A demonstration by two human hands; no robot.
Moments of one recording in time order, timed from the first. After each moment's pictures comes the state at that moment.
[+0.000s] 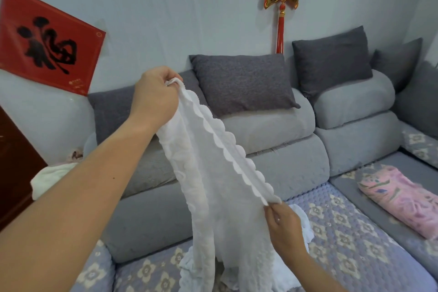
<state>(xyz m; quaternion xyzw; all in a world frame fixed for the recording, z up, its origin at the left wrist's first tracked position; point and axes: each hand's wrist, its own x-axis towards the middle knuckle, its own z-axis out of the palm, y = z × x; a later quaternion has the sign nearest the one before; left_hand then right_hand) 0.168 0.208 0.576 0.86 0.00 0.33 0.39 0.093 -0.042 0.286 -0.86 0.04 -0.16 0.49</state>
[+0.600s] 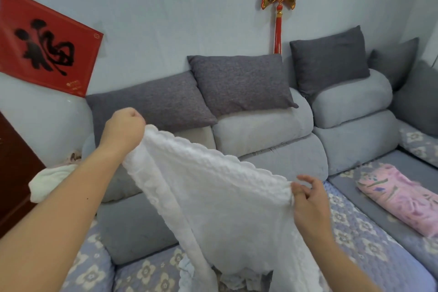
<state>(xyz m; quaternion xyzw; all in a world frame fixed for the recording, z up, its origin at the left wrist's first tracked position) 0.175 0.291 0.520 0.91 0.15 0.21 0.32 0.092 -0.077 0.352 -0.71 0.14 -0.18 0.66</state>
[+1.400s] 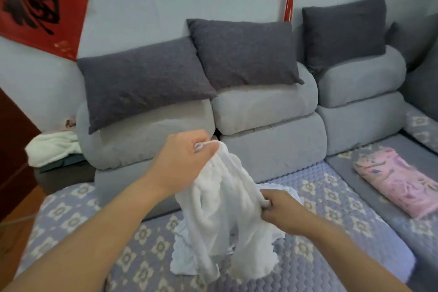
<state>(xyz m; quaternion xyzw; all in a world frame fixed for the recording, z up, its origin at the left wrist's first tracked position) 0.086 0.165 0.456 0.92 -0.12 0.14 0.36 0.095 -0.087 0.322 -0.91 -0.14 0.18 0.35</state>
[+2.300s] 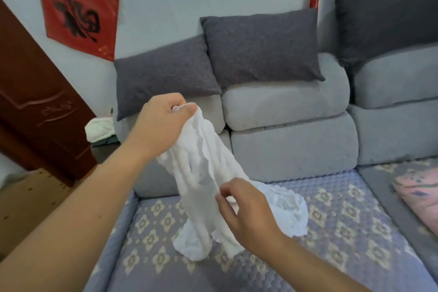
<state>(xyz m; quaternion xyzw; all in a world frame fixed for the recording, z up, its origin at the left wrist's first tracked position) 0.117 0.011 0.522 0.93 0.07 0.24 0.28 0.093 -0.177 0.350 -0.78 -0.35 -0.09 0.51</state>
